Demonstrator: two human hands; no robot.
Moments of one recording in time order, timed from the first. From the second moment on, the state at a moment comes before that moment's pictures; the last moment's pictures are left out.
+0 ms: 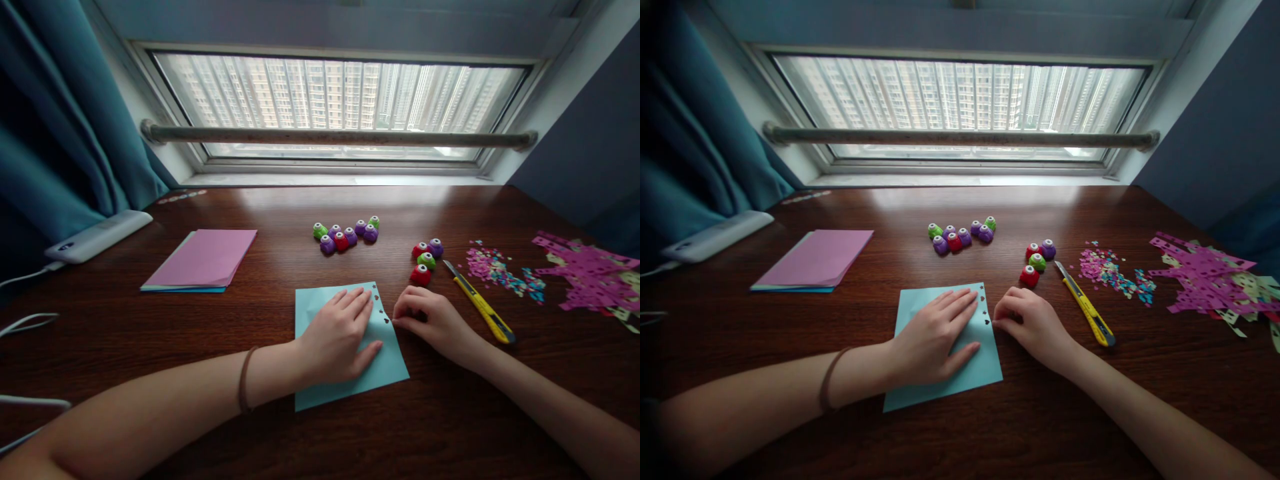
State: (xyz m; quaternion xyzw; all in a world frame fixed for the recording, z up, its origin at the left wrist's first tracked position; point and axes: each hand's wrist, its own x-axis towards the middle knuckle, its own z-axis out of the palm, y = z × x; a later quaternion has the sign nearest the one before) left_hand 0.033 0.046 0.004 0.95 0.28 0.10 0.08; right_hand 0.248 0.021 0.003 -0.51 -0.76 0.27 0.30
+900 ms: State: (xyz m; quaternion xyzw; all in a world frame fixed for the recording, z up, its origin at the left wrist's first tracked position) left_hand 0.020 0.033 0.053 0.69 0.23 0.35 0.60; right_hand 0.189 -0.007 0.068 -0.35 -0.23 0.76 0.49
